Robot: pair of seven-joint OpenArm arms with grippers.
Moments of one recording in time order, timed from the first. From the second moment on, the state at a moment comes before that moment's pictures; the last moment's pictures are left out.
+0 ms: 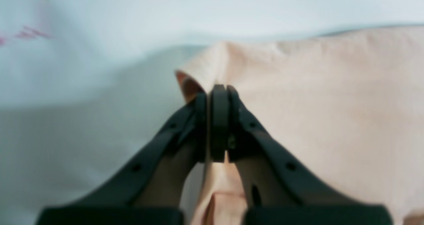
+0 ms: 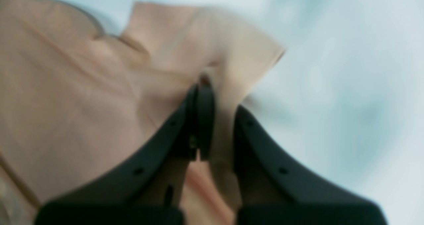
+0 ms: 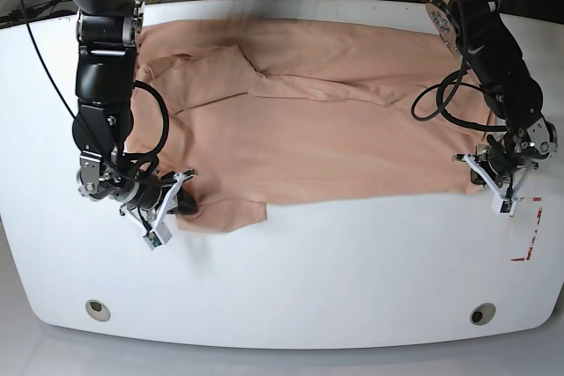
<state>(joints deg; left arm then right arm) -20.8 -11.3 -36.5 67.1 5.2 -42.8 46.7 25.6 16.8 3.4 57.9 20.2 41.1 -44.3</state>
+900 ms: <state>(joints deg) -0.6 -10.8 -36.0 96.6 3.5 -43.7 46.9 -3.5 15.6 19.9 111.1 21.8 41.6 -69.6</state>
